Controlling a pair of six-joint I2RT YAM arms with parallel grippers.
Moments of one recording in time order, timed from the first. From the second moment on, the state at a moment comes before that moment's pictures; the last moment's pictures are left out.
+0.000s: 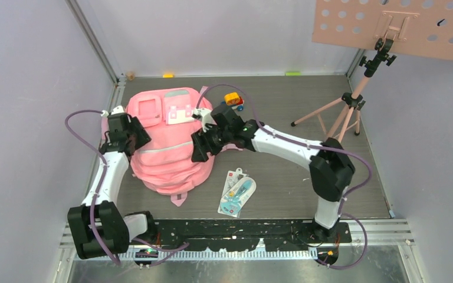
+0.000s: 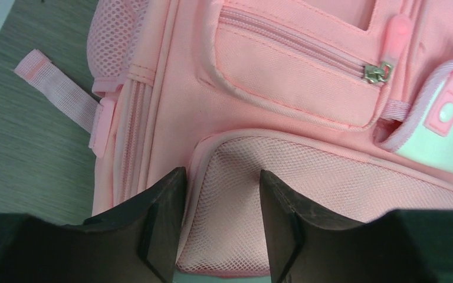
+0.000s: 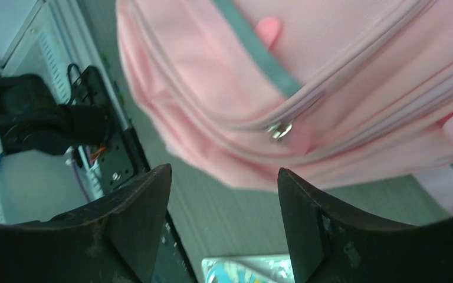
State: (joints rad) left arm 0.14 1.17 0.80 -0.34 -0.04 -0.39; right arm 0.88 1.87 1.45 -0.25 -0.43 0.26
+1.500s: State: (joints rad) left arm 0.24 1.27 1.02 -0.67 0.18 -0.23; right arm 0.88 1.84 1.20 0.16 -0.30 0.04
